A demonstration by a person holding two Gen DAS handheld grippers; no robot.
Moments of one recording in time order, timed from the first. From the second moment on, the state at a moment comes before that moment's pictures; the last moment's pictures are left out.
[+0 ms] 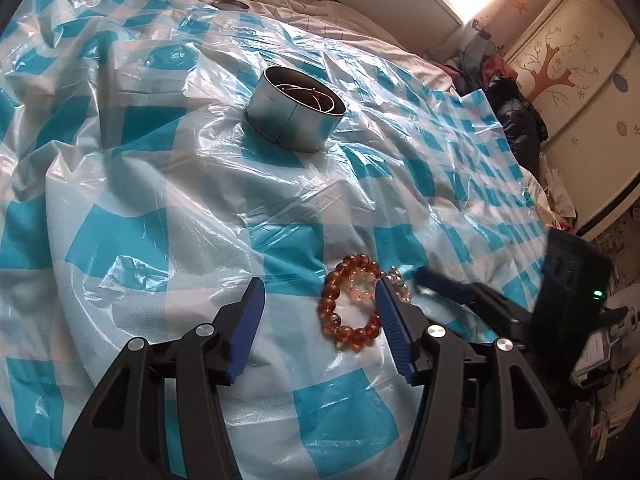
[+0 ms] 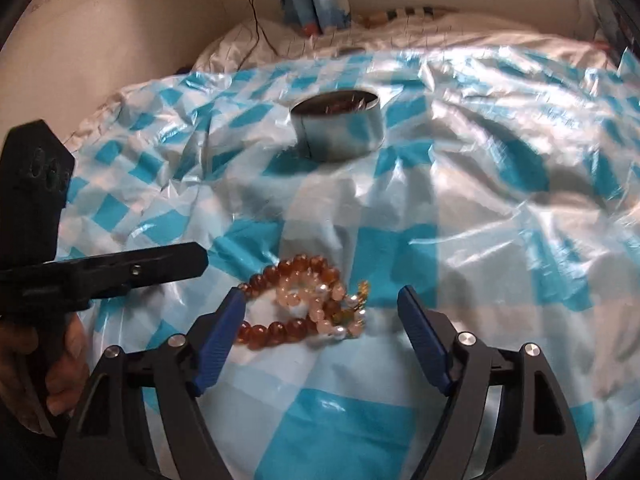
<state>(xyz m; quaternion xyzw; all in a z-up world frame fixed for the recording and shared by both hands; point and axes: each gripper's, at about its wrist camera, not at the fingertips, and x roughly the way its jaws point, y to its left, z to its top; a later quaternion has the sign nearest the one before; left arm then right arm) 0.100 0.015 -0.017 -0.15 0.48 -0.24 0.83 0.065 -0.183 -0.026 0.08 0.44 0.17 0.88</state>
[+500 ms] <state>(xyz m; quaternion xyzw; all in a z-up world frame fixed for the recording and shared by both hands) 0.095 -0.024 -0.021 -0.08 0.49 -0.27 0.83 0.054 -0.240 -0.013 0.20 0.42 0.17 0.87</state>
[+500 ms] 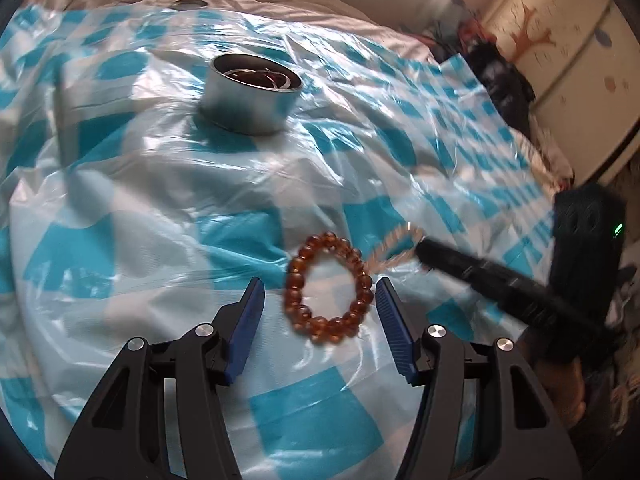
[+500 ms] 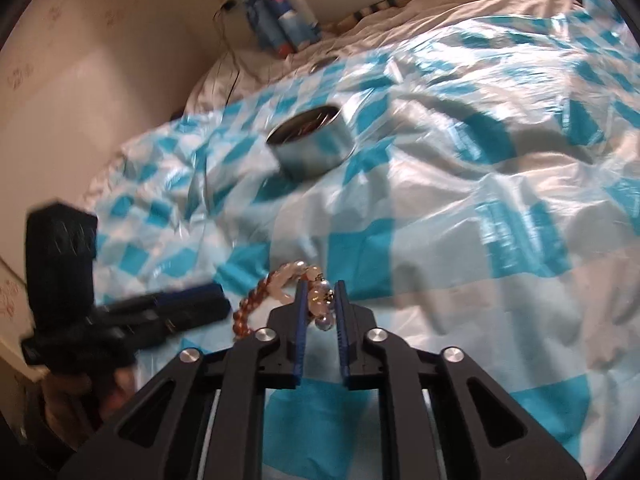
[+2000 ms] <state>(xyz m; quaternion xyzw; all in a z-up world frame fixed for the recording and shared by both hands) 0.112 -0.009 -0.014 -0.09 0.46 -0.24 0.85 0.065 -0.260 -0.013 0.27 0.40 0.19 0.86</state>
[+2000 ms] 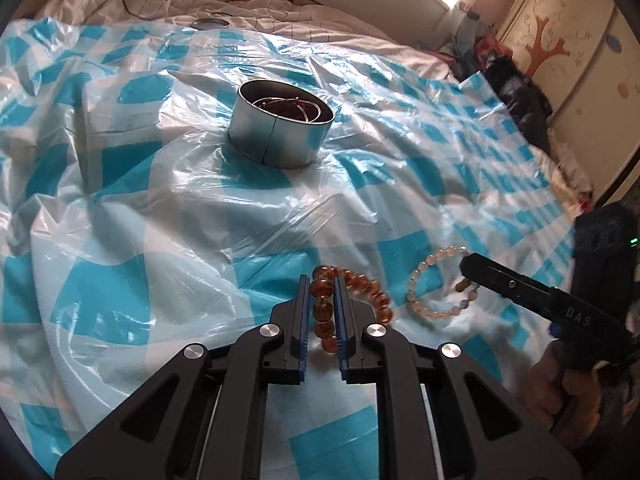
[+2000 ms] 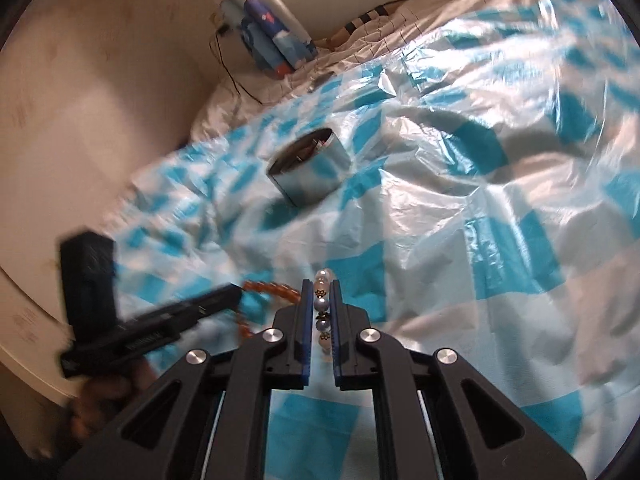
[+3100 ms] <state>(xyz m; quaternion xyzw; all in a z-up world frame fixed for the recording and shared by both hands) 0.165 -0.026 0.044 -0.02 0.36 -0.17 0.92 0.156 -0.260 0.022 0.40 0.35 0.35 0.77</state>
